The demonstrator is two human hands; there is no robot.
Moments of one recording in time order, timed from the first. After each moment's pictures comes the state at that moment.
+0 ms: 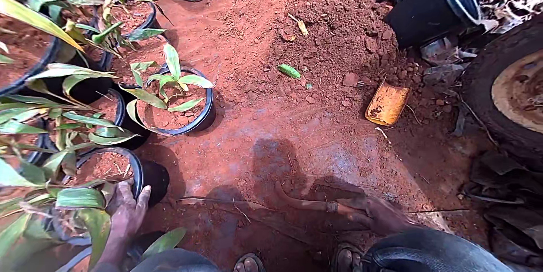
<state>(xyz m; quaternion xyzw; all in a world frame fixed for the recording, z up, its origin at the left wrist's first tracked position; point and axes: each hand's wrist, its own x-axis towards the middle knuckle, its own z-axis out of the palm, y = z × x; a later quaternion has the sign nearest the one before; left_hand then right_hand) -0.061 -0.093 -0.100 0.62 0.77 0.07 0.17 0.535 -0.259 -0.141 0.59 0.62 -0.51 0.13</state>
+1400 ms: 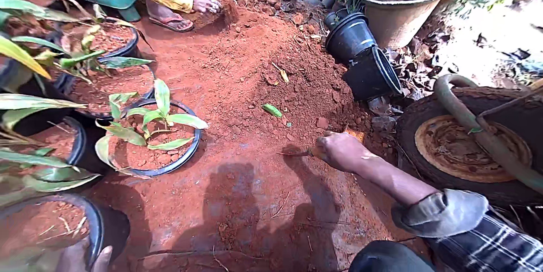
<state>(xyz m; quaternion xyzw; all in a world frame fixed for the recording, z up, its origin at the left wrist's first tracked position) -0.074 -0.097 -0.105 0.62 0.74 0.10 0.24 0.496 -0.012 -0.005 0.68 0.68 -0.15 0.23</state>
